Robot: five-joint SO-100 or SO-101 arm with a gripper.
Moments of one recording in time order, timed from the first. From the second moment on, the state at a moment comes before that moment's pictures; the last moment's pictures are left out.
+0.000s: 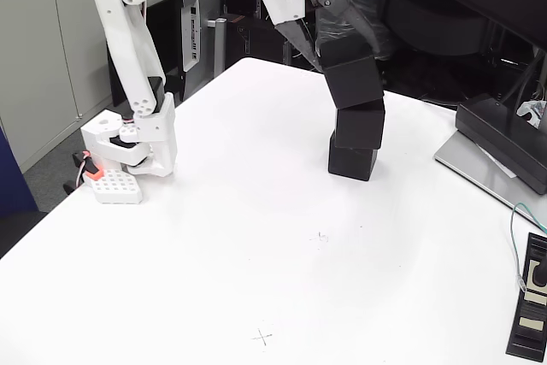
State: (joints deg) arm -26.2 107.3 79.5 90.8 -1.7
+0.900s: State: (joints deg) arm -26.2 103.8 79.5 89.0 -1.7
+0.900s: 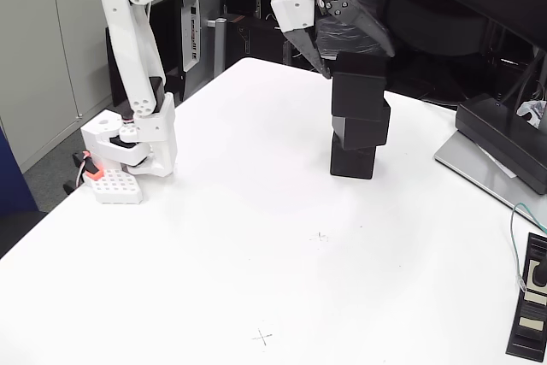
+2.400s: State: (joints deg) arm -17.8 139.4 79.5 90.6 -1.7
